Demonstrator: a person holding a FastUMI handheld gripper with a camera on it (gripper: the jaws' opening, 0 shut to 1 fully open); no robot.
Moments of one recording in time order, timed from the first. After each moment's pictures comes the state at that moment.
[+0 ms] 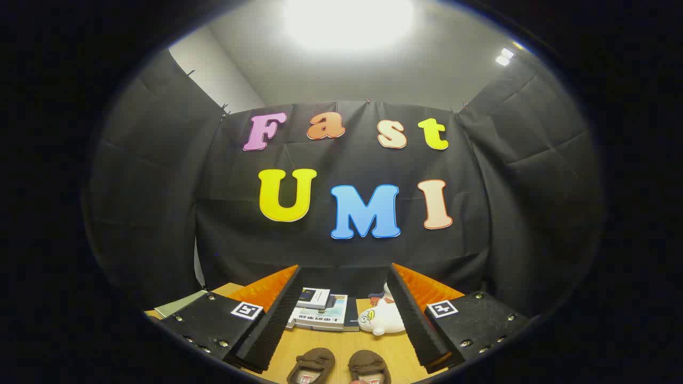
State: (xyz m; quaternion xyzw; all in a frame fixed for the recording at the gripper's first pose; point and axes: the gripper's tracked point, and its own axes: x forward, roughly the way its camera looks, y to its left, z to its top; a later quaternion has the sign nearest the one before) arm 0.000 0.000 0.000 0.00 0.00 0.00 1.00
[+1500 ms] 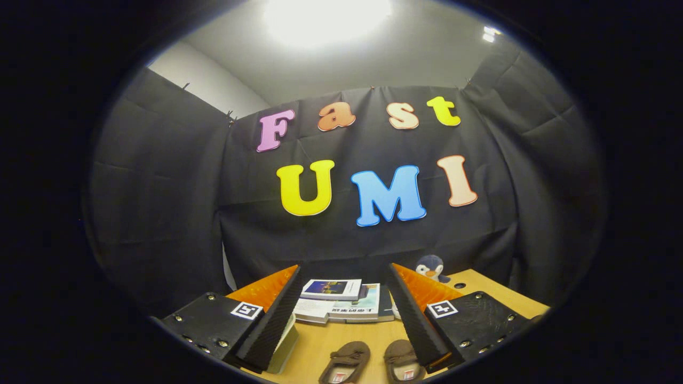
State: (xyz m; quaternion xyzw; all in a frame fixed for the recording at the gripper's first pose) arm 0.001 0.043 -0.034 0.09 0.04 0.07 0.99
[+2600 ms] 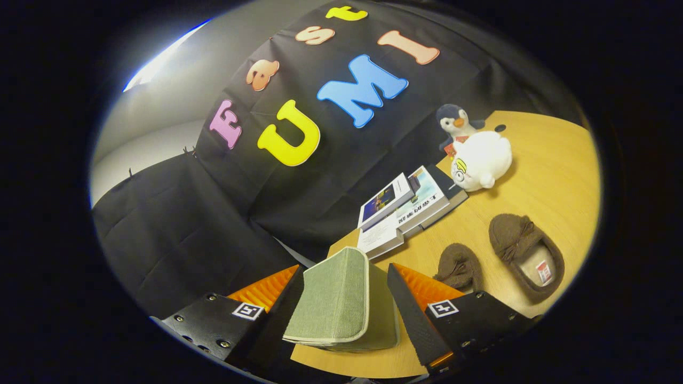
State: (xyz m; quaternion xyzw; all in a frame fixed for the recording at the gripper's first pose) arm -0.013 0.128 -0.151 0.41 0.25 0.13 0.87
